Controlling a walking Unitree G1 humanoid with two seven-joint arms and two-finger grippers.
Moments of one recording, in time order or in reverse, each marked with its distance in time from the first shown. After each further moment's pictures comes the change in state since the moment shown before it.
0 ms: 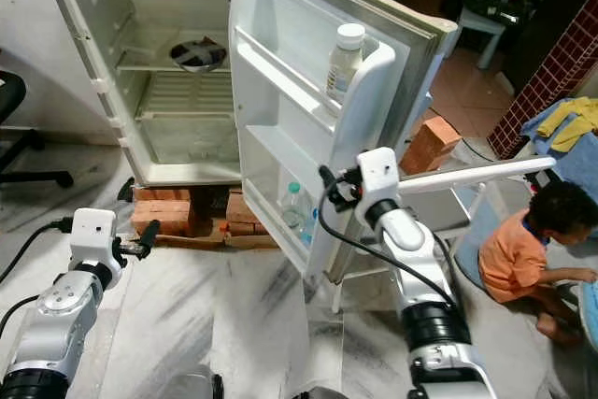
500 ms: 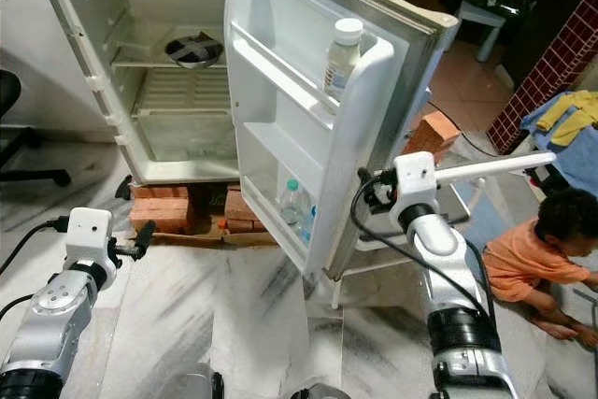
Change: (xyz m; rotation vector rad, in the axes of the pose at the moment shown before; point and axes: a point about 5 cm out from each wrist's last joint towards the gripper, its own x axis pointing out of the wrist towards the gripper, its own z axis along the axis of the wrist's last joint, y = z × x) left arm -0.002 0.003 -0.003 0.013 0.037 -0.023; right arm 0.005 -0.025 0.018 0.013 -0.049 -0.083
